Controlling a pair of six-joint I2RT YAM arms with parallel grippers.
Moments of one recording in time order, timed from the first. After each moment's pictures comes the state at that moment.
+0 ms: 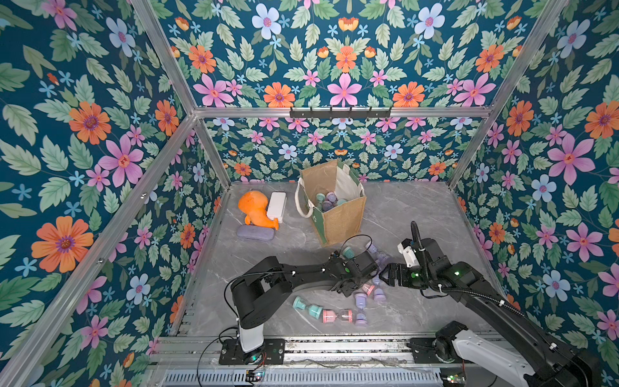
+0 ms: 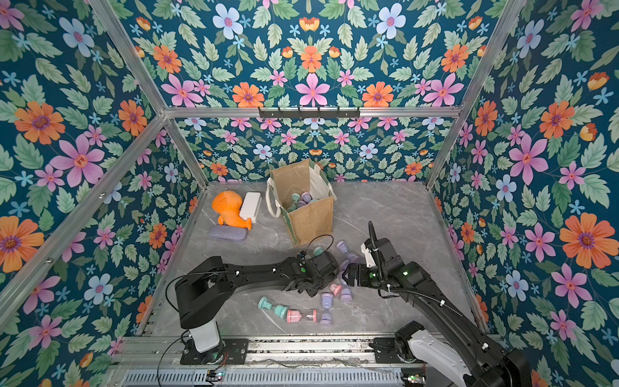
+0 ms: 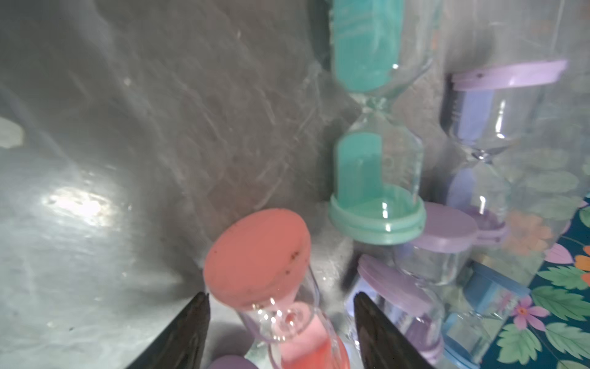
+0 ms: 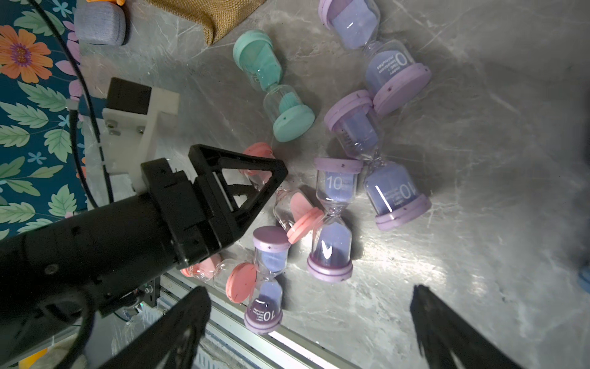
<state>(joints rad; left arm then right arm) -1.13 1.83 1.13 -0.44 -0.16 -1.62 0.49 0.93 0.72 -0.78 -0.28 0.56</state>
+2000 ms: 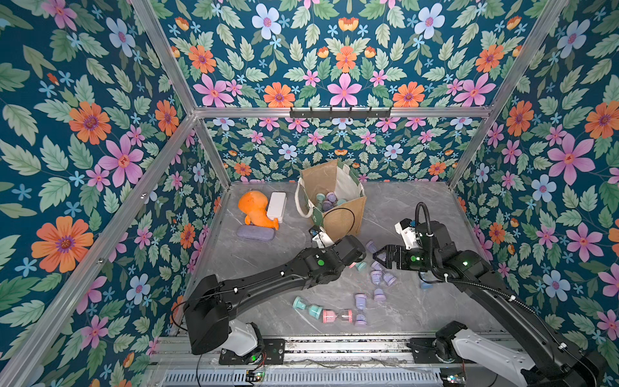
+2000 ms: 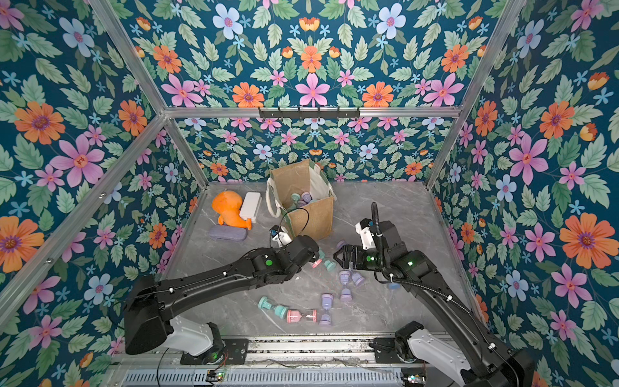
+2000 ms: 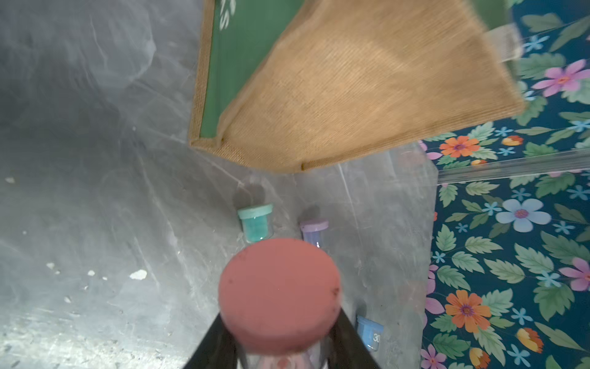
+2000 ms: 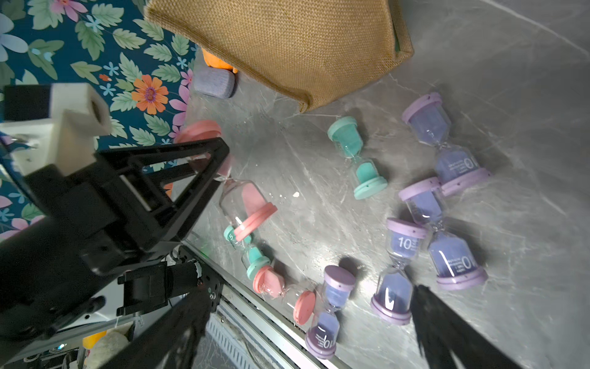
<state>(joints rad) -1.10 1.46 1.19 -0.58 -0.58 -1.45 0.48 0.99 0.95 -0.72 -0.37 0.55</state>
